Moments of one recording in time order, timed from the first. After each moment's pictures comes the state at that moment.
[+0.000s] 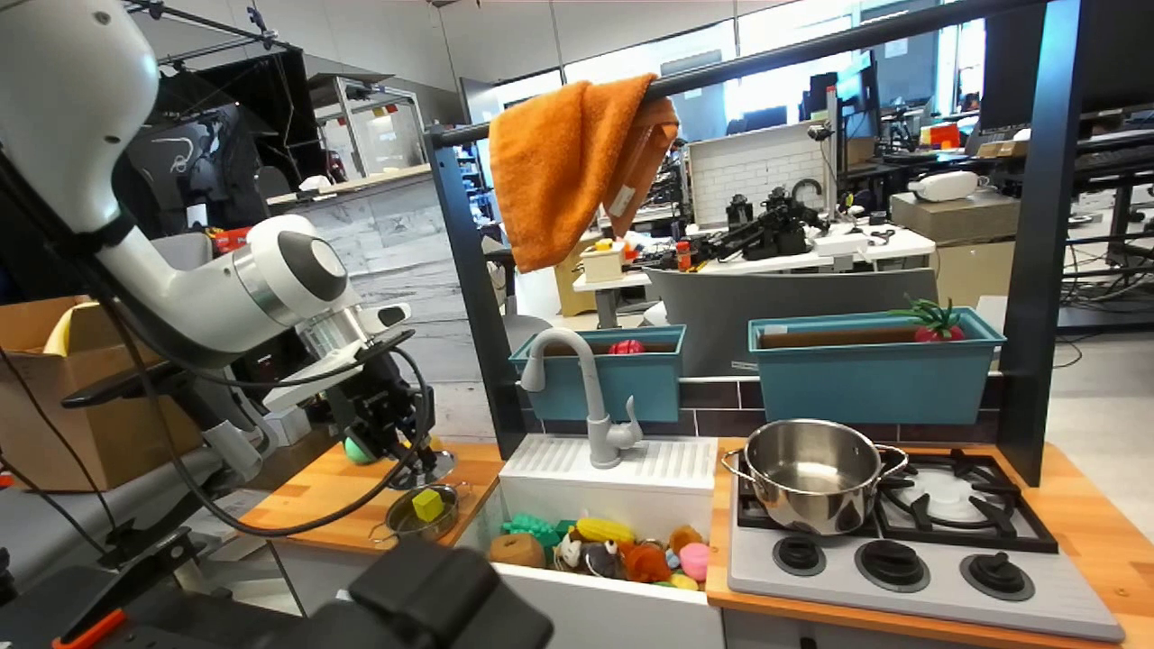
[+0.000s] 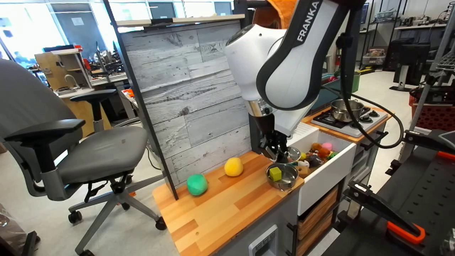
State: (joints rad) arm 0.34 0.81 -0.14 -1.87 -0.44 2.54 0.41
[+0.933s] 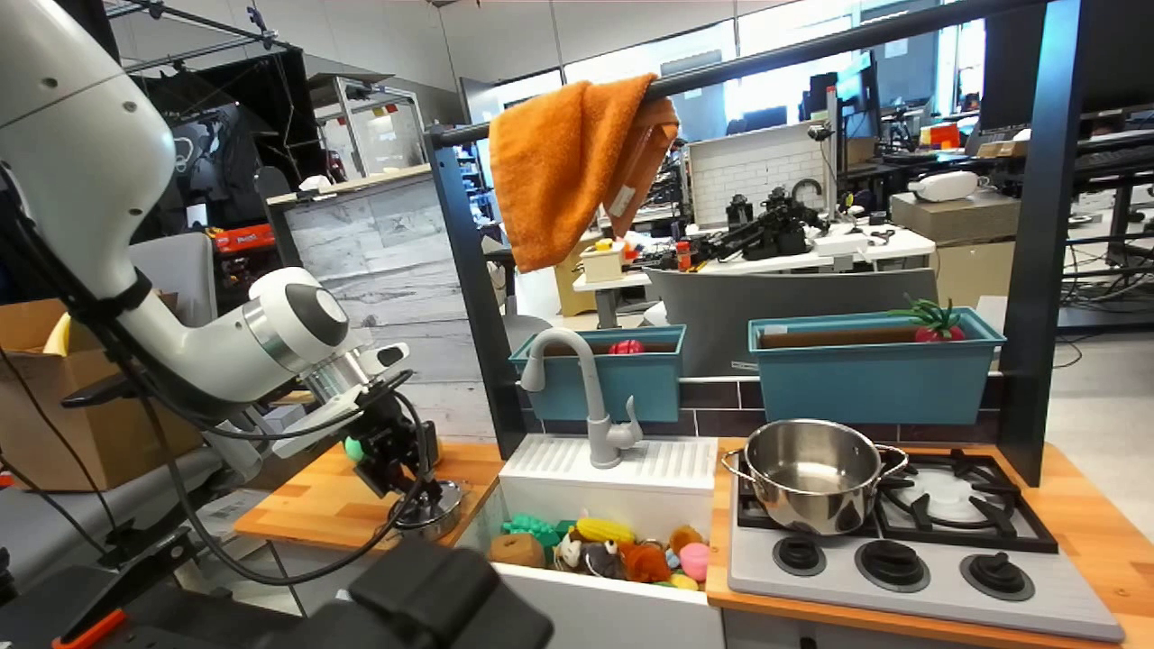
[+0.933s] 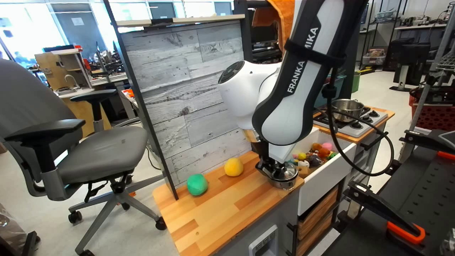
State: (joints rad) arm 0.44 0.97 -0.20 -1.76 -0.44 2.55 0.49
